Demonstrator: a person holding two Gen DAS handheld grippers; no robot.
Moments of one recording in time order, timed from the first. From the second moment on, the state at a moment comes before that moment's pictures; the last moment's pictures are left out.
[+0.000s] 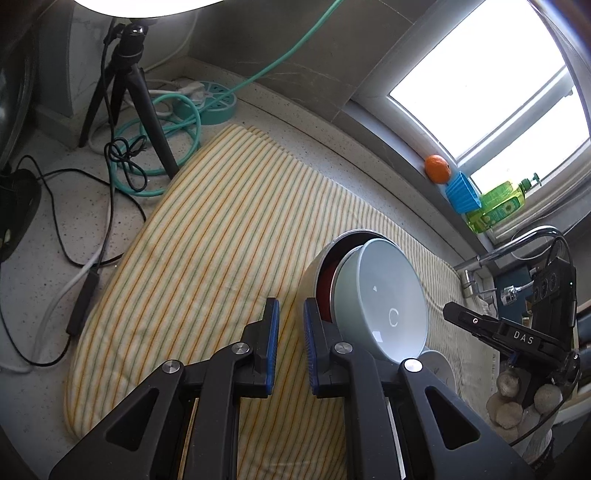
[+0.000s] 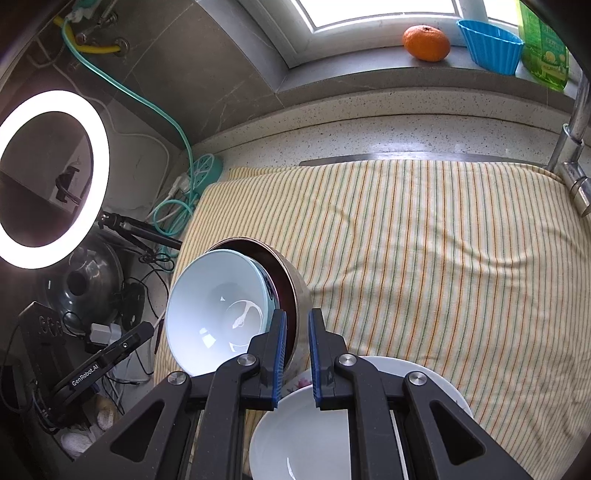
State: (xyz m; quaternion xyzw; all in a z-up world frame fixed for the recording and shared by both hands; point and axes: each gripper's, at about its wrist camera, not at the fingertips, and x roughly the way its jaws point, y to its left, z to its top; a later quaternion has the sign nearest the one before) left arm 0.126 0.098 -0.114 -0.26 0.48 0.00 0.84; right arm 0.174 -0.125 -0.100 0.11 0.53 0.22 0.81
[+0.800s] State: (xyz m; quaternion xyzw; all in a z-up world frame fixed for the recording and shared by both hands) left arm 0.156 0.087 -0.136 -0.25 0.50 -0.03 0.83; right arm 0.187 -0.107 -0.128 0.12 0.56 0.21 0.80
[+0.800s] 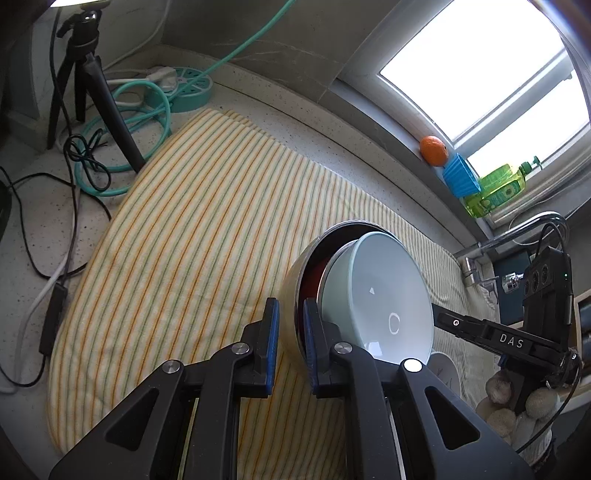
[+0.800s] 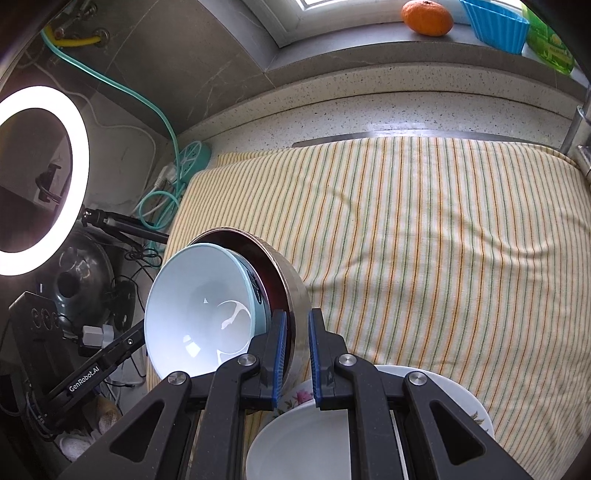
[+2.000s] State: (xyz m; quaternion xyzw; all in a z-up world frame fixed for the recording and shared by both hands) left arm 0.158 0.082 -0.132 -0.22 0.49 -0.02 0.84; right arm 0.189 -0.096 -0.137 0.11 0.57 0.21 0.79
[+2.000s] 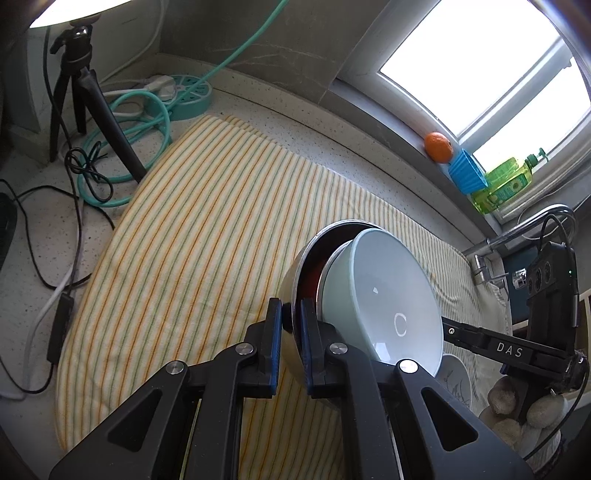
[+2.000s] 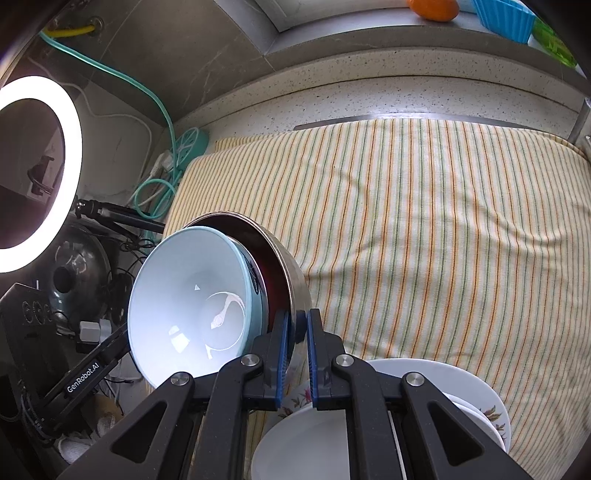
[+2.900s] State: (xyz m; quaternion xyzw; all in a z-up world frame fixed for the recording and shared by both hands) left arm 0.149 0.075 -0.106 -0.21 0.47 -0.02 0.85; right arm 0.176 -0.103 -0.110 0.11 0.55 0.22 0.80
